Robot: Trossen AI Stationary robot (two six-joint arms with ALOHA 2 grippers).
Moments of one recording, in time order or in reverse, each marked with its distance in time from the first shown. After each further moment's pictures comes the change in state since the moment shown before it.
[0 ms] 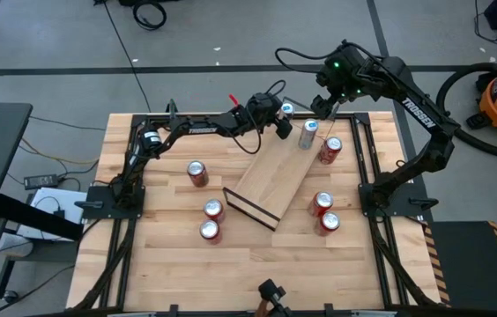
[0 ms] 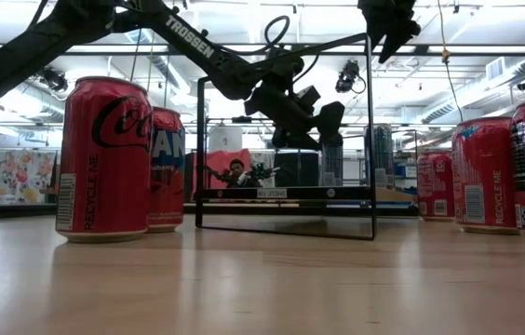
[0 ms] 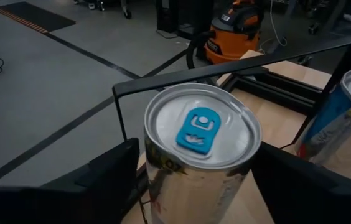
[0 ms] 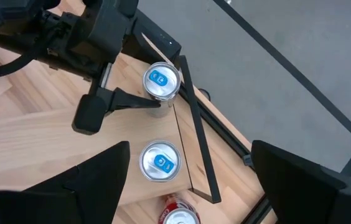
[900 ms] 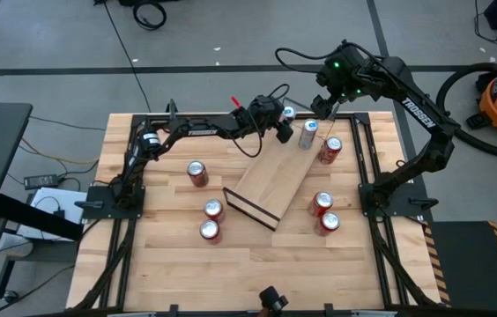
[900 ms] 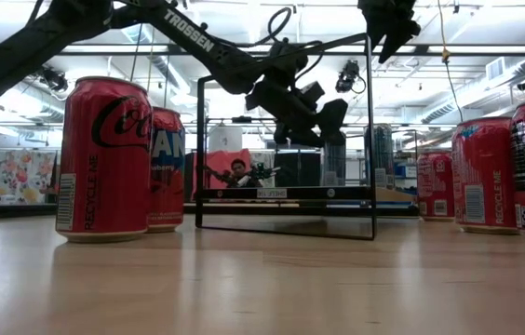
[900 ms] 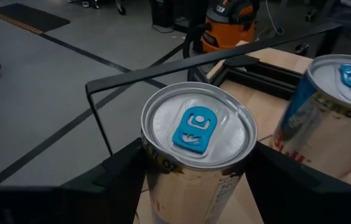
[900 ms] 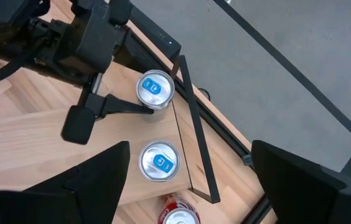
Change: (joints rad) left arm -0.031 -0.015 0.002 -0.063 -0.008 0.026; right arm 0.000 0.000 0.000 0.000 0.000 0.001
